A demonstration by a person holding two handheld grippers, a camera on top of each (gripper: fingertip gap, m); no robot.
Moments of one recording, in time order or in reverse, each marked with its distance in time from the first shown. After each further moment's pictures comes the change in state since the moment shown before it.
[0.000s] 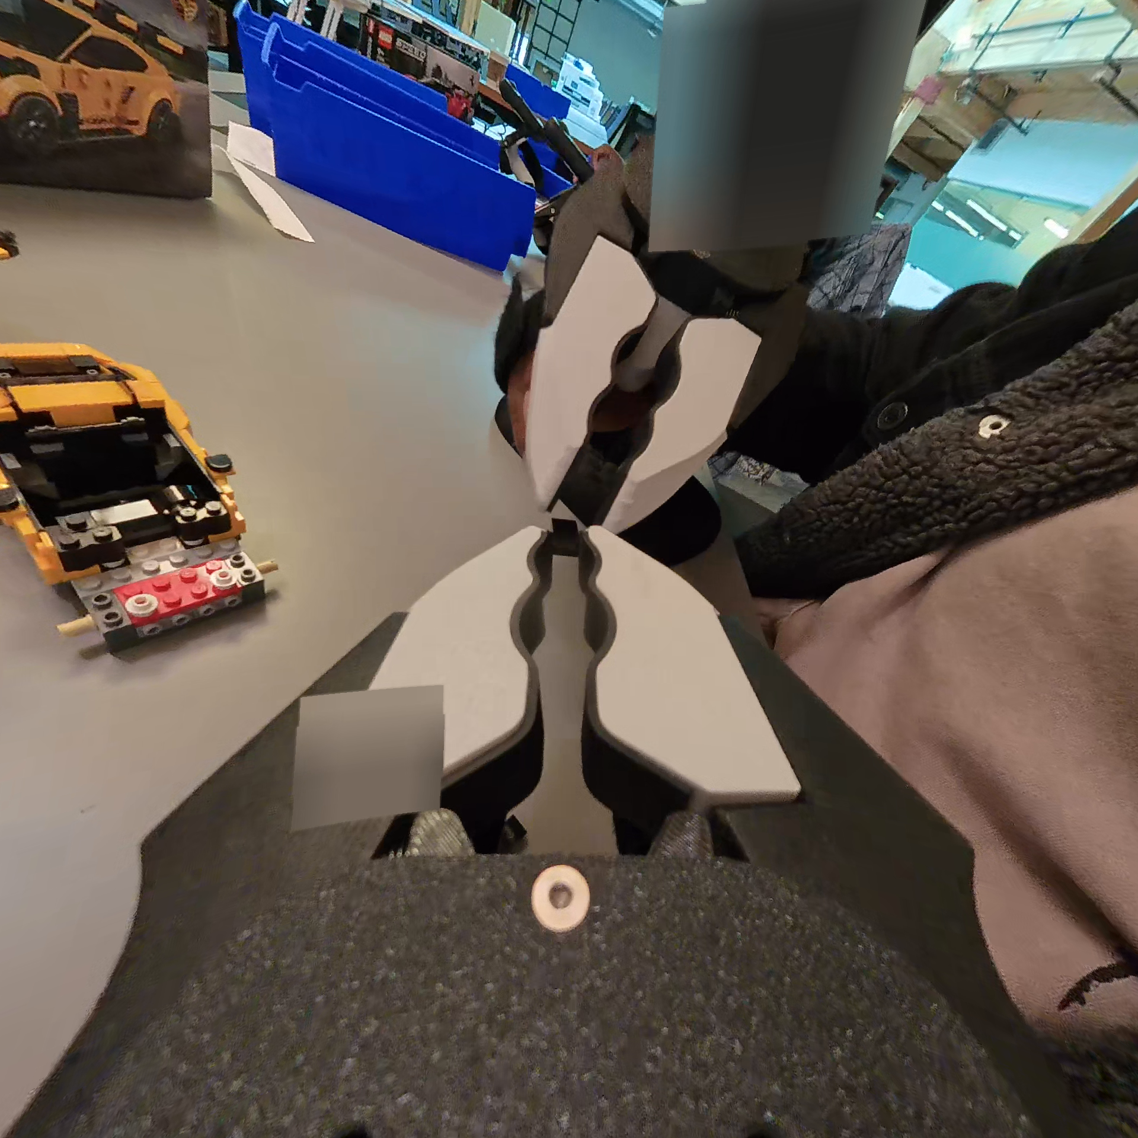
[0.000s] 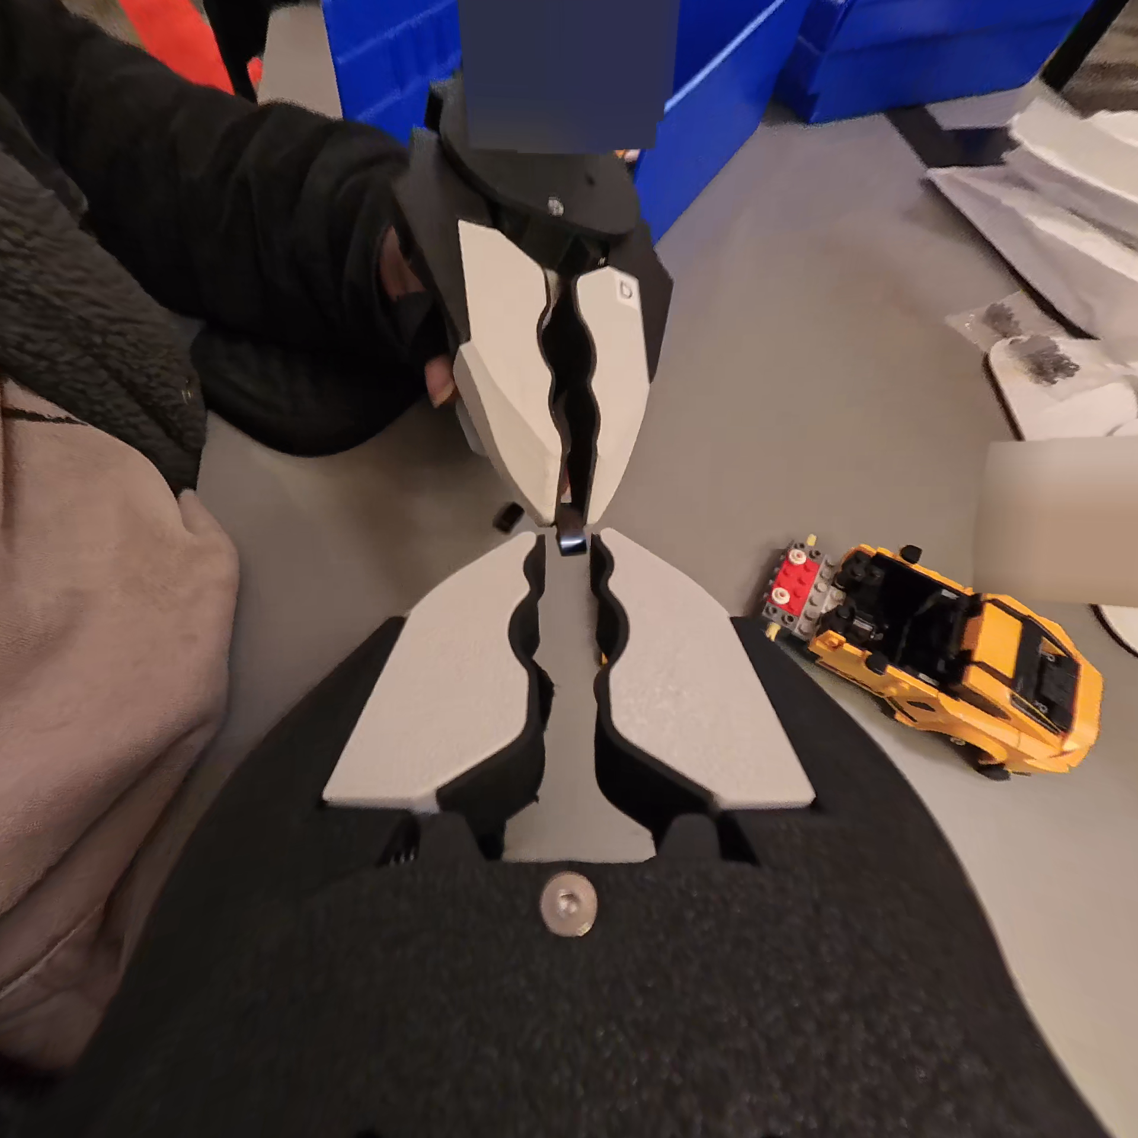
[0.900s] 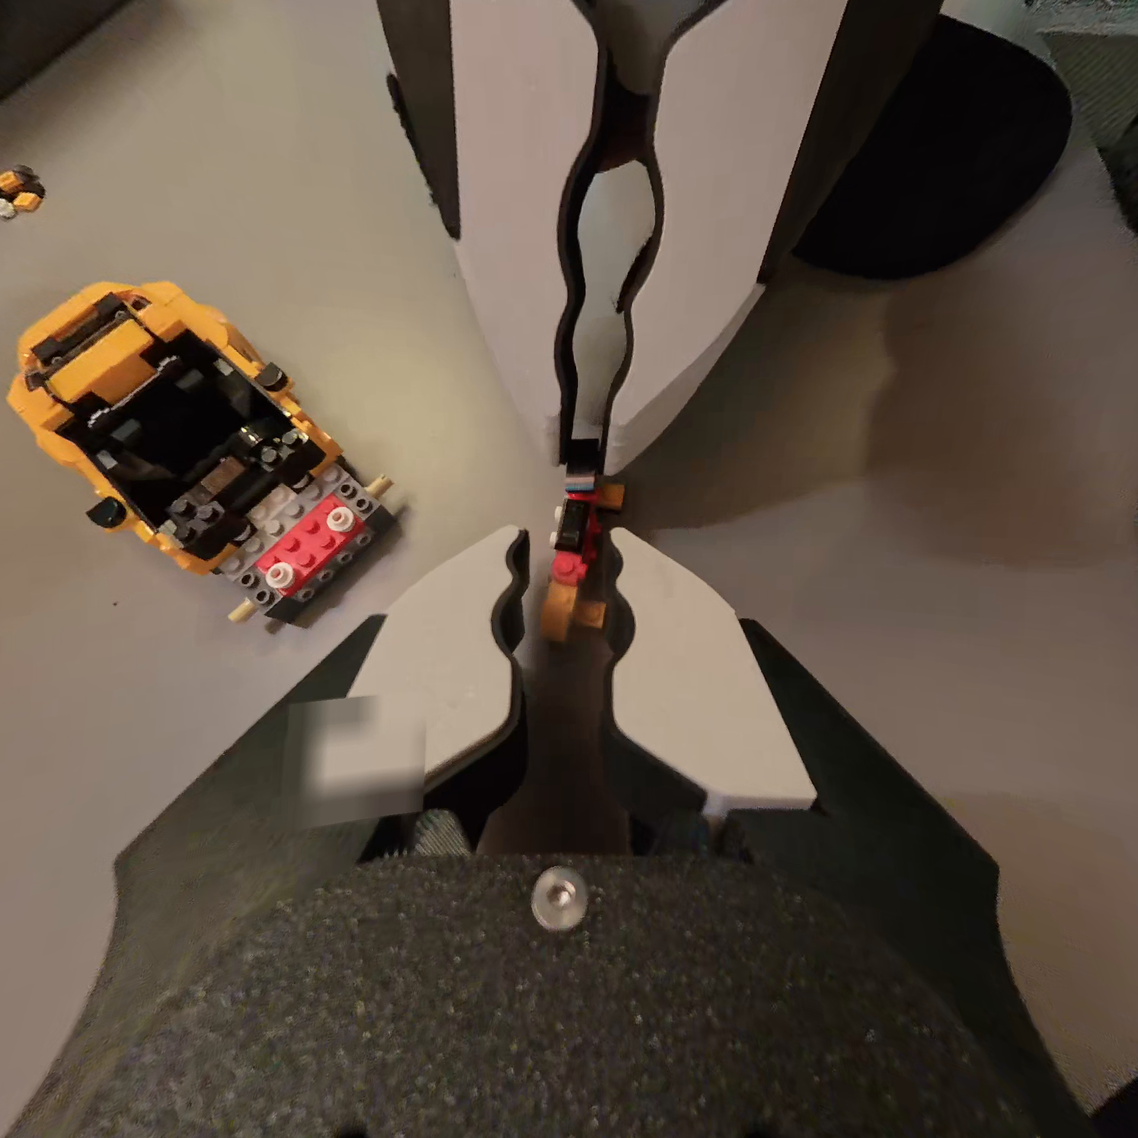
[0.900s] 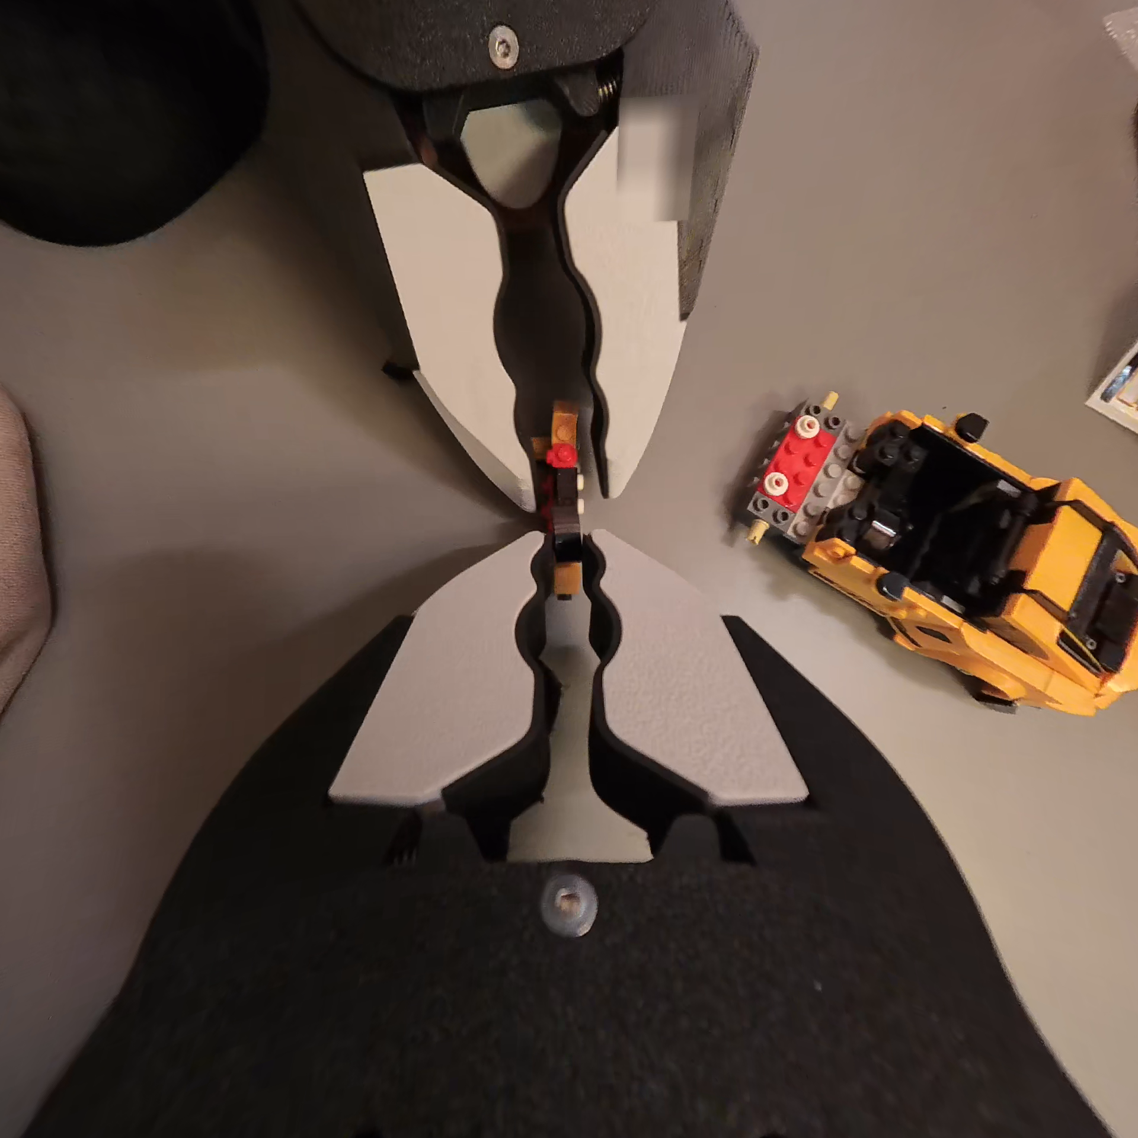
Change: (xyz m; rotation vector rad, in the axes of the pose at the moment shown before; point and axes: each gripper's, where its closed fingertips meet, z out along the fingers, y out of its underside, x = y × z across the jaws) left arm -0.065 0.061 0.018 -0.441 -0.194 0.429; right arm 0.027 0.062 0.027 -0.322 0.014 -0.021
